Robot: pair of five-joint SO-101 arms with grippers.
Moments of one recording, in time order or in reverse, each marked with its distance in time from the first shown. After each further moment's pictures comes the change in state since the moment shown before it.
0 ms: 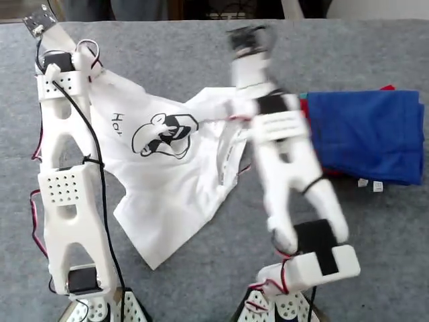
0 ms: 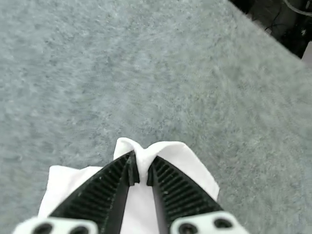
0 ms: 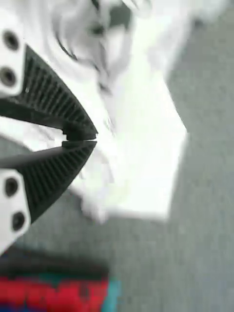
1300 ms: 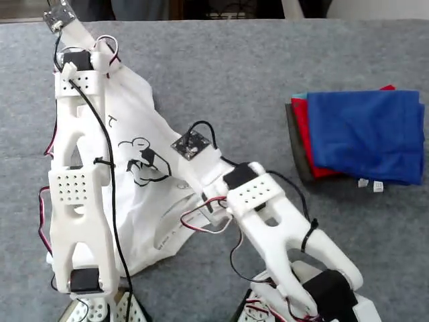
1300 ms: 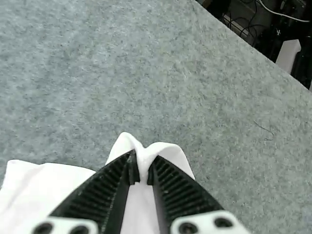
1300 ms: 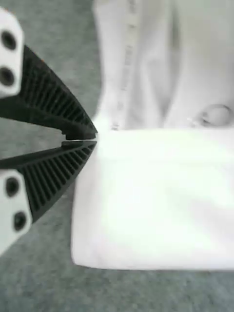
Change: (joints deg) left arm 4.7 0.0 0.0 -4.3 3.9; right arm -13.6 -21.7 39.6 3.5 5.7
